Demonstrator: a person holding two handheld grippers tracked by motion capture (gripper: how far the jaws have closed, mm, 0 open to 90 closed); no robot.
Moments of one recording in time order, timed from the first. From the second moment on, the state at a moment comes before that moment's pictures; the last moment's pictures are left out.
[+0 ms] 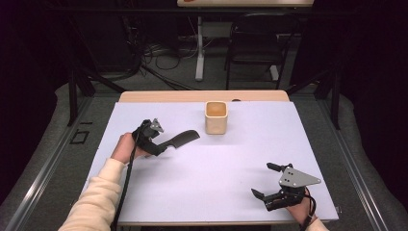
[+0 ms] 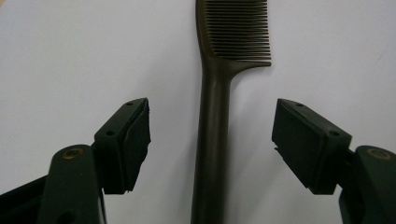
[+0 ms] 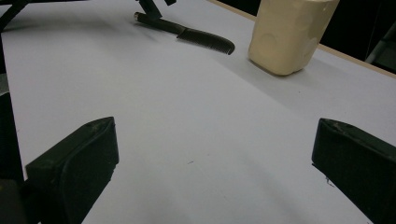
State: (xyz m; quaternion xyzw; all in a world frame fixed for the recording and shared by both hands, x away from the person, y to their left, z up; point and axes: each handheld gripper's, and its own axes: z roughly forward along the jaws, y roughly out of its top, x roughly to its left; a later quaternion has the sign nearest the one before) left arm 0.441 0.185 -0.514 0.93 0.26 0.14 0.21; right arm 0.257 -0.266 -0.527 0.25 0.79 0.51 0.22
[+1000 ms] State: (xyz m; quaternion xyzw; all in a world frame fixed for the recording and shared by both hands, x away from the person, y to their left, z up) left arm 0.468 0.149 -0.526 0.96 0.21 0.10 0.11; right arm 0.257 -0.264 -0.528 0.25 0.80 0.51 0.21
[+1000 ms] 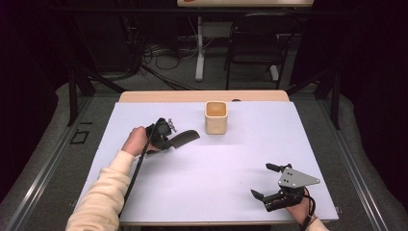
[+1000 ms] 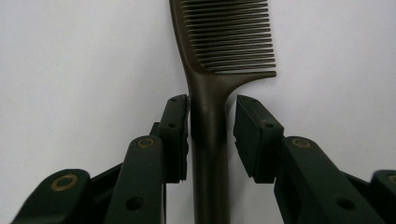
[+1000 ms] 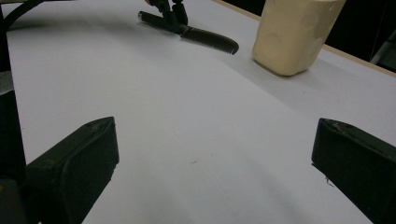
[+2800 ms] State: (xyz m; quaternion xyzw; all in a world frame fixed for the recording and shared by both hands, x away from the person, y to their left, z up) left arm 0.469 0.176 -0.511 0.93 0.29 0.07 0.21; right arm 0.257 -0.264 -0.528 0.25 0.80 0.51 0.21
